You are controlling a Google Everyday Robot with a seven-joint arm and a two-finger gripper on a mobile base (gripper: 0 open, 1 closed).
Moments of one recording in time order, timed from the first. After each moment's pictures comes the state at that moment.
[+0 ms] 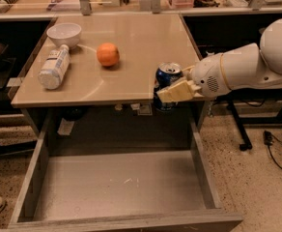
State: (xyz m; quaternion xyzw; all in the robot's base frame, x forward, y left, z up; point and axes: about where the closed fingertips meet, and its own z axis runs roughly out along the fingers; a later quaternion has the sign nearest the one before) arm 0.547 -0.078 0.873 -0.44 0.76 0.28 0.38
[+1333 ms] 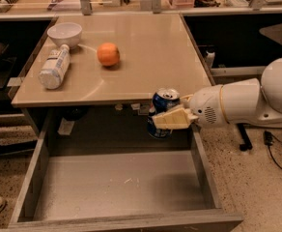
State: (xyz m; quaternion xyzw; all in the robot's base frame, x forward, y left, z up) arm 0.486 -0.064 0.841 -0.38 0.79 0.33 0.36
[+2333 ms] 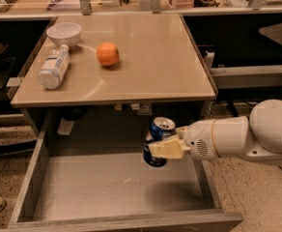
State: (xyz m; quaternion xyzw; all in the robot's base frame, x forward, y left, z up) arm 0.447 -0.057 0.775 -0.32 0.81 0.36 0.33
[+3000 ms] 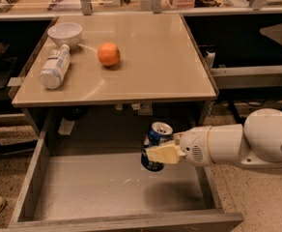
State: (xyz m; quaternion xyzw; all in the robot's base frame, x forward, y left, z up) arm 0.443 -0.050 0.761 -0.30 0.82 0.35 0.33
